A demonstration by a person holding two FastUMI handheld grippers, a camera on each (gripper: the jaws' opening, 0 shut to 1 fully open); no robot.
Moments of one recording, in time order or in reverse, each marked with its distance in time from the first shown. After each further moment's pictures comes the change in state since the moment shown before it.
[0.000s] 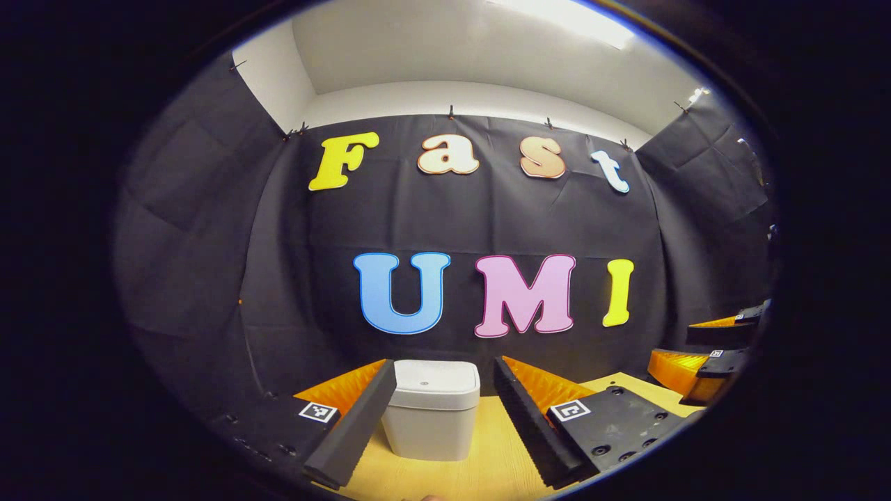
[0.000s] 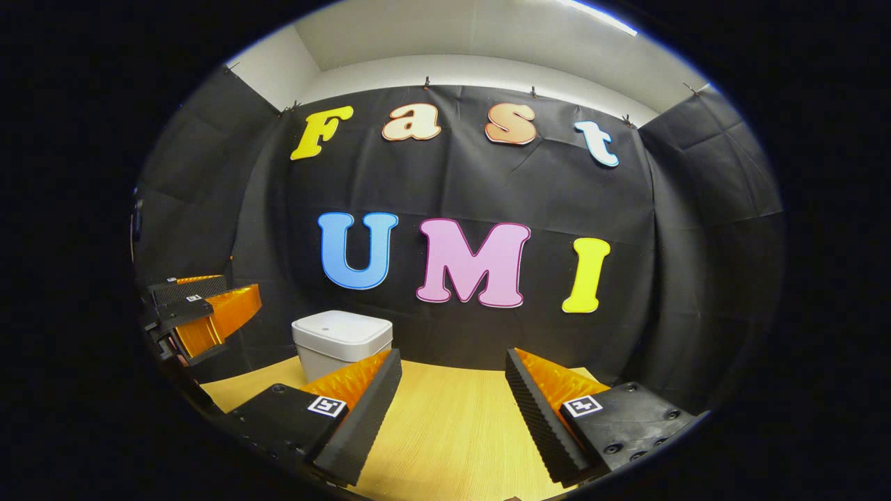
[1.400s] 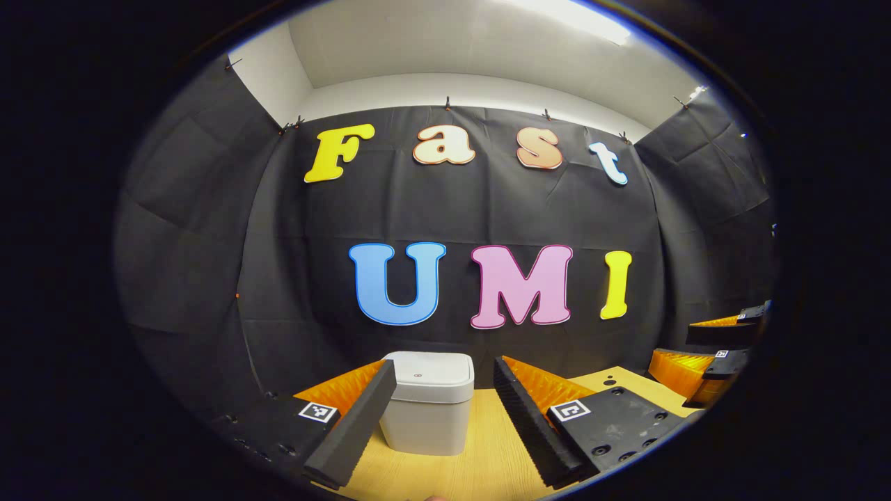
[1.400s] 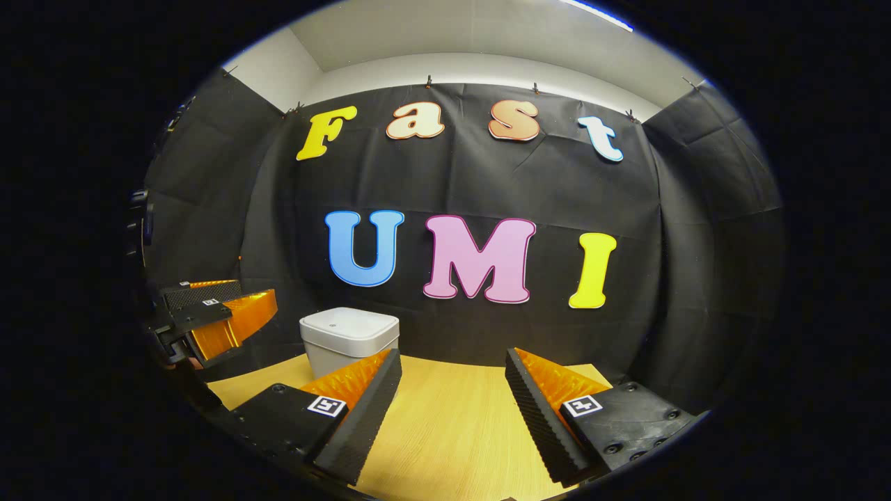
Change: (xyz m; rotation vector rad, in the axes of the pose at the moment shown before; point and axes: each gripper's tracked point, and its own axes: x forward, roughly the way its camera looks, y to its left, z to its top) left arm -0.001 -0.013 -0.011 -0.010 0.053 -0.008; right arm -0.007 0.003 -0.005 0.011 0.015 0.042
